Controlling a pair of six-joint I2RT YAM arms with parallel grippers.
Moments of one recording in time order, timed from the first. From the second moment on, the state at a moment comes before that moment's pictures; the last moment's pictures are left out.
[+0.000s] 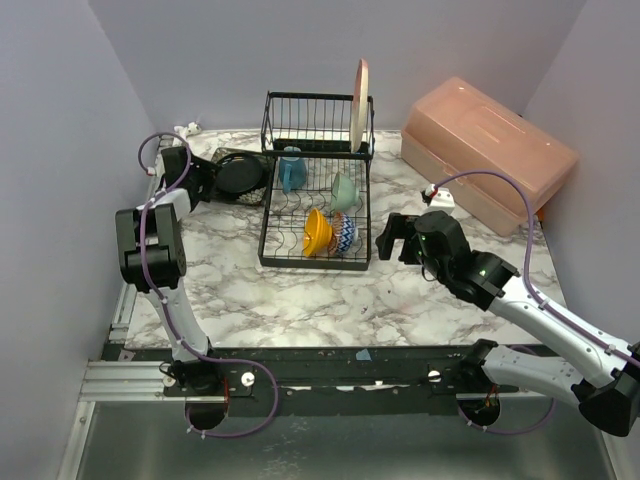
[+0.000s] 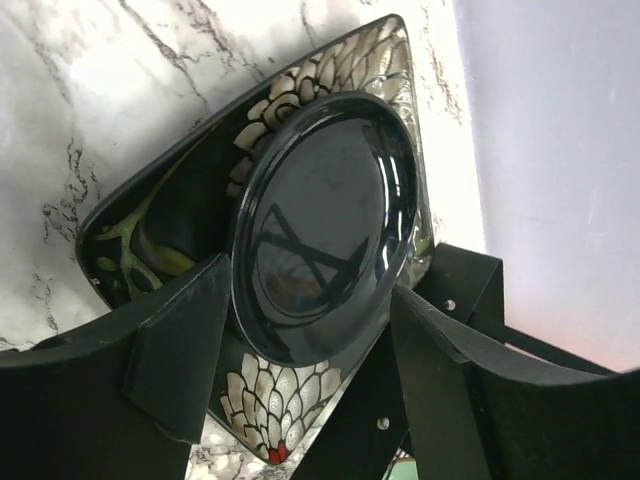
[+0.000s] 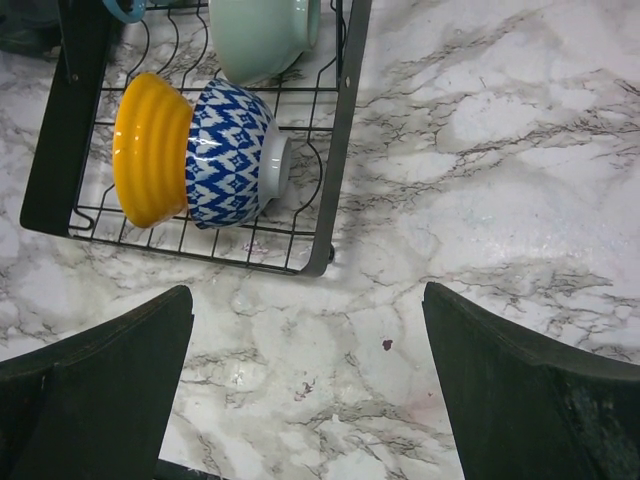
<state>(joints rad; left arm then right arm) 0.17 1.98 1.28 0.10 0.15 -1.09 0.77 0.99 0.88 -0.46 0.40 0.57</state>
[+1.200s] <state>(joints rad) 0.09 2.07 1.37 -0.04 0.04 -1.38 0.77 1.00 0.88 -0.46 0.45 0.52</state>
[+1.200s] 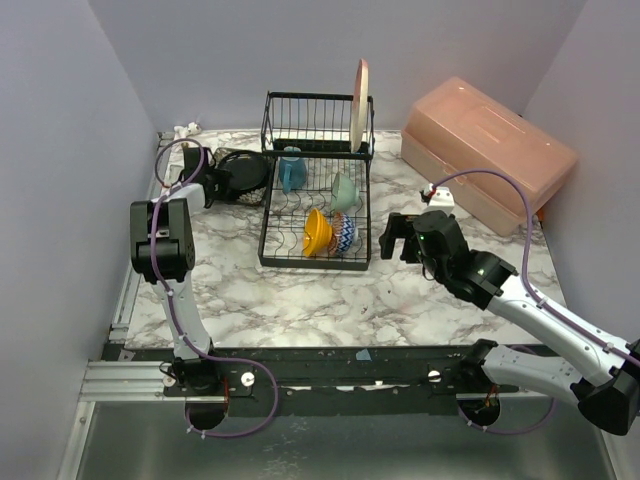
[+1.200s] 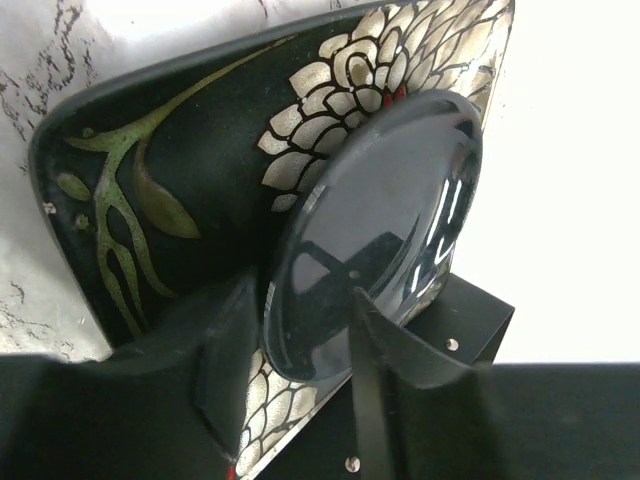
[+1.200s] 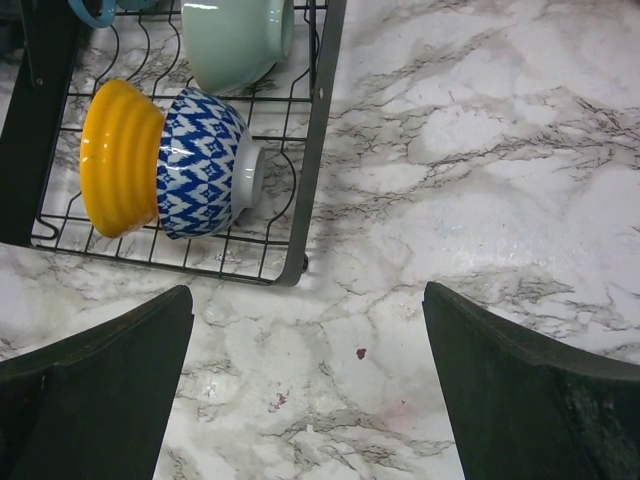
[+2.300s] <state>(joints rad) 0.30 1.43 0.93 0.16 0.23 -1.33 0.77 0.96 0.90 -0.46 0.48 0.50</state>
